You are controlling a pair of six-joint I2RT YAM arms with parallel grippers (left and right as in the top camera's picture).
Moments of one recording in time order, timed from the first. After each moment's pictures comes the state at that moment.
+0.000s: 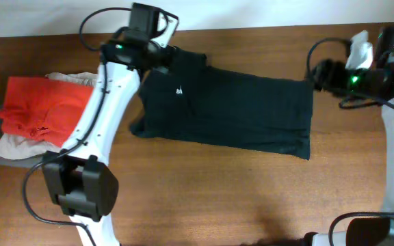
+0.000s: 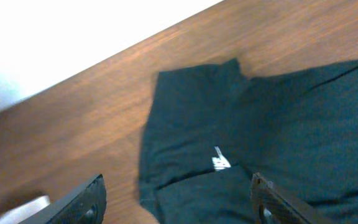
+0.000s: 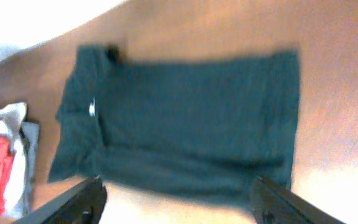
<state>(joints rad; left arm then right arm) -0.28 2.01 1.97 -0.81 -0.01 0.19 -0.24 1.58 1.68 -1.12 -0.43 0.13</state>
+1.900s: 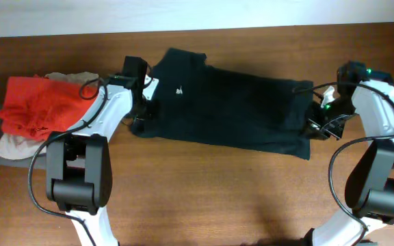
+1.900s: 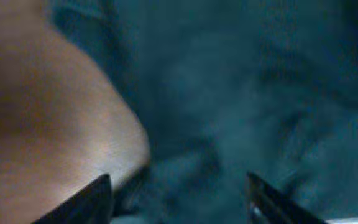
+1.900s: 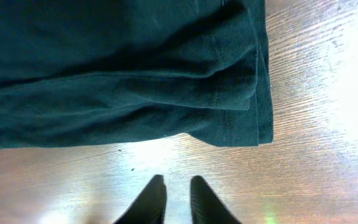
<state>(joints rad) -0.18 2.05 1.49 -0.76 0.03 0.10 -0.26 1.89 1.46 -1.28 -0.31 0.23</state>
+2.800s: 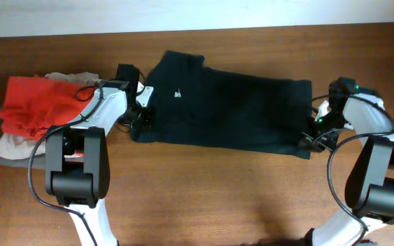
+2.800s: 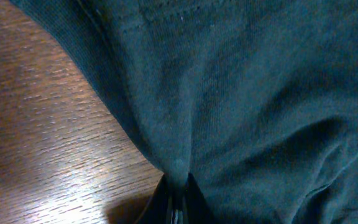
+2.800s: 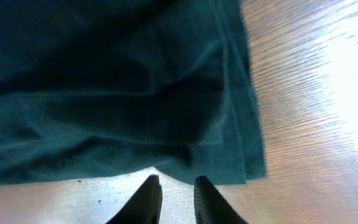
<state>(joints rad) -0.13 2.10 1.46 -0.80 0.16 0.09 -0.26 1.89 1.24 -1.05 -0.27 0.26</state>
